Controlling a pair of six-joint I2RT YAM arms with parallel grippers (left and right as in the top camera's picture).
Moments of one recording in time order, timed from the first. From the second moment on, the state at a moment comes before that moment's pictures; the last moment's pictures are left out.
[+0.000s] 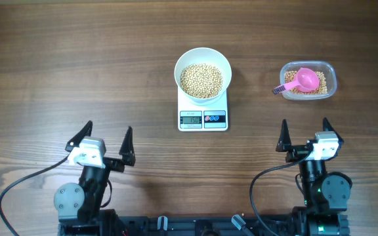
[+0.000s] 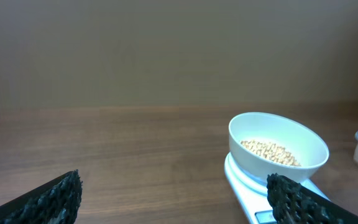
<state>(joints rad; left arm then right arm) 0.05 0.02 0.19 -0.19 0.23 -0.06 -0.03 0.02 0.01 0.00 -0.05 -0.05</state>
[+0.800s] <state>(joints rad) 0.05 0.01 0.01 0.00 0.22 -0.21 -0.03 0.02 0.01 0.00 -0.05 -0.05</state>
